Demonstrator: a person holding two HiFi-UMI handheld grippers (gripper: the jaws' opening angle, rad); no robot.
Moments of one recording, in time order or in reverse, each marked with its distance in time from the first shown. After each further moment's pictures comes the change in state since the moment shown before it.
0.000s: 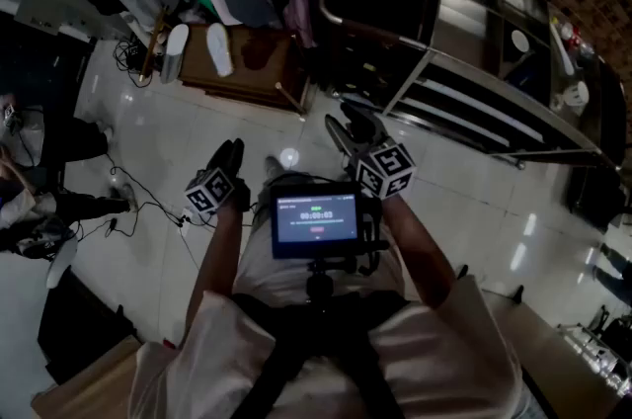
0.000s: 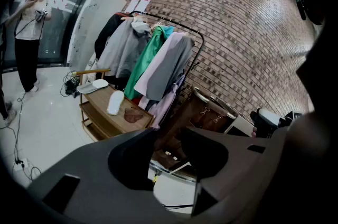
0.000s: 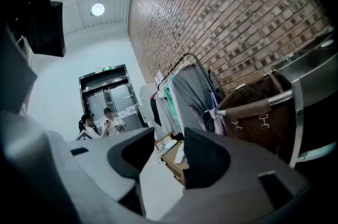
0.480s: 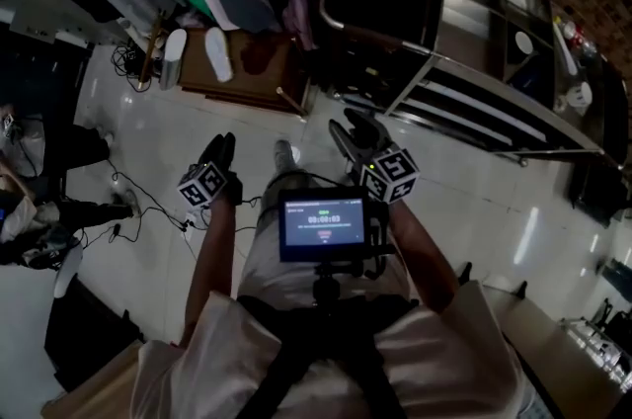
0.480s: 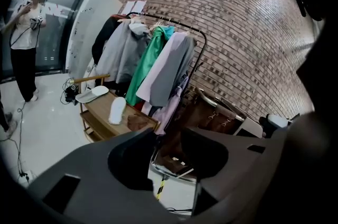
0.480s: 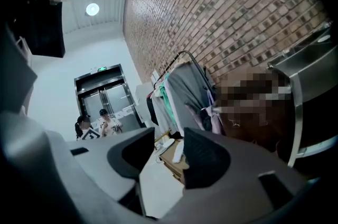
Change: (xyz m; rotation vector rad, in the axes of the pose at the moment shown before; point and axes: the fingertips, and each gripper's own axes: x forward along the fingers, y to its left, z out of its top) left arm 0.019 0.027 0.032 0.052 -0.010 0.034; right arm 0.001 -0.007 -0.004 0.026 0.018 -0.029
